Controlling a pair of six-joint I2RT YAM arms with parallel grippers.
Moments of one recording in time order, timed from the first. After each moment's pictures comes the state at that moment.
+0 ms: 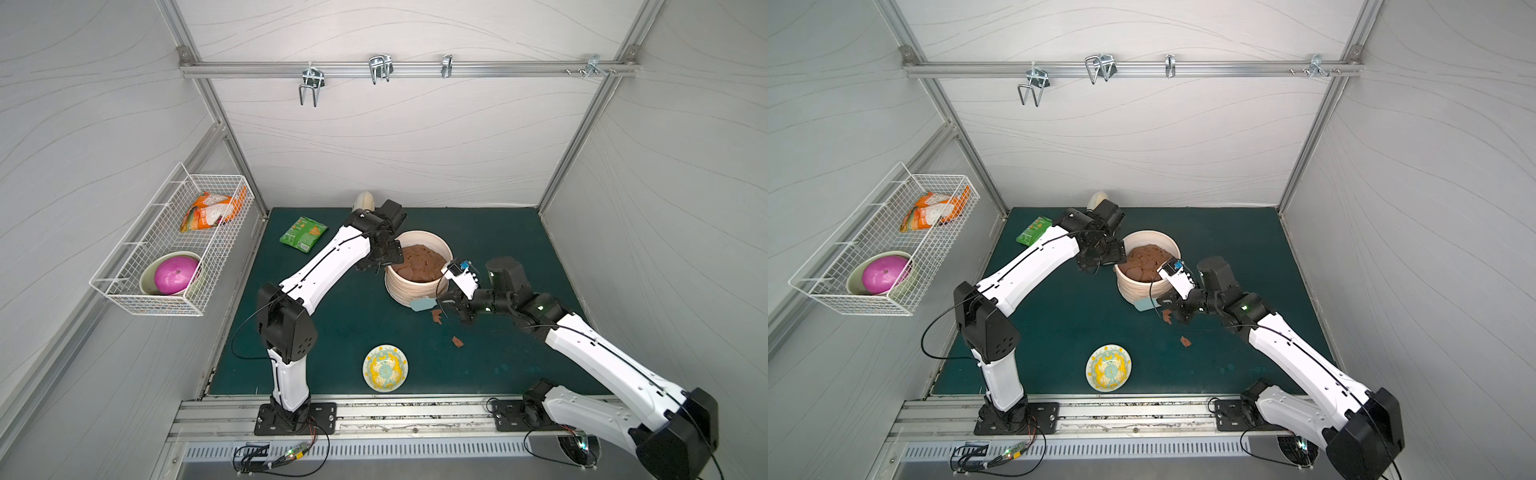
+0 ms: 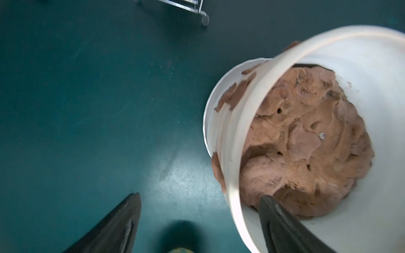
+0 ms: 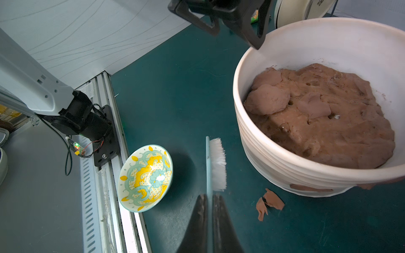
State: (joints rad) left arm -0.63 1.86 1.88 -1.30 -0.16 -0.87; right arm 0.65 1.03 0.85 -0.44 -0.51 -0.09
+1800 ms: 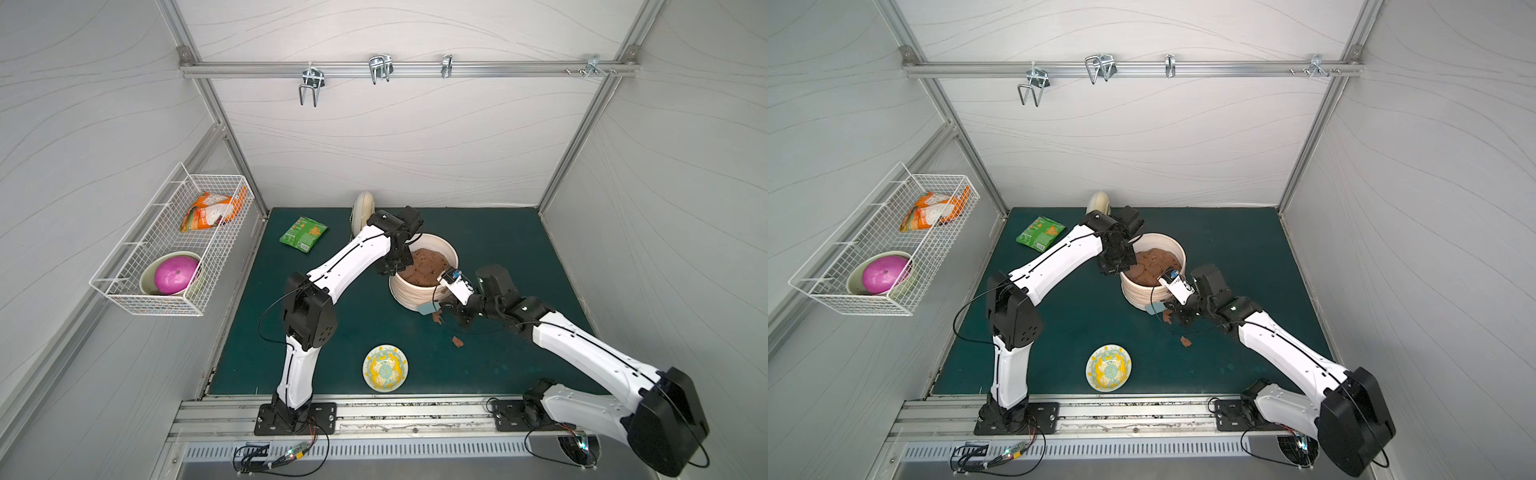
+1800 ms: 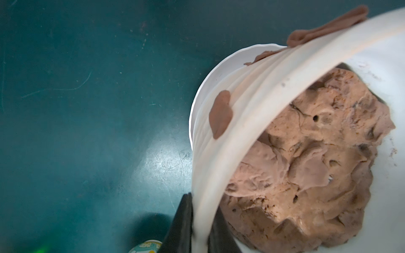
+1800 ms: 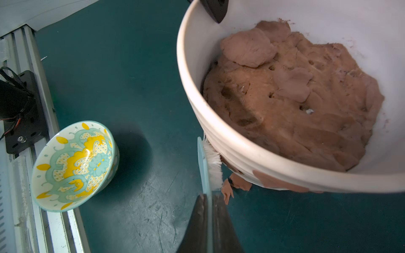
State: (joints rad) left arm -0.65 2.04 2.00 -1.32 -0.12 -0.88; right arm 0.63 1.08 0.73 -0.37 -0.34 -0.22
